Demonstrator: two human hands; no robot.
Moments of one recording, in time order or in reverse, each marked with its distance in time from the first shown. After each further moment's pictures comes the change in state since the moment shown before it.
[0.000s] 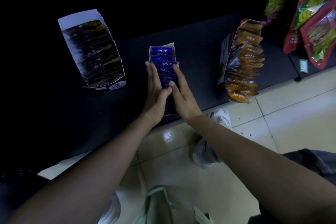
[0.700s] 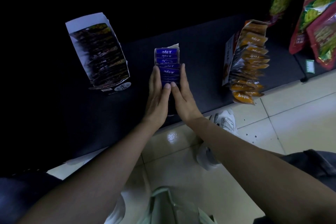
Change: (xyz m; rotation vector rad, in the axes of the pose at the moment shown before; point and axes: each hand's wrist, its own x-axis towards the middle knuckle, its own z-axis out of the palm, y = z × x) left_hand -0.007 -0.006 -0.005 0.045 0.077 0.034; right_hand 0.001 -0.005 0.012 0.018 0.039 0.028
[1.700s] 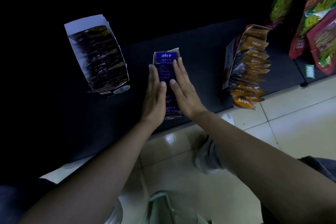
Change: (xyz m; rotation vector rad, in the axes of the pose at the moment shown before) left_hand 0.015 -0.010 -0.002 0.063 0.011 -0.009; right_hand 0.027 0.001 -0.019 -0.298 -0.100 -0.155
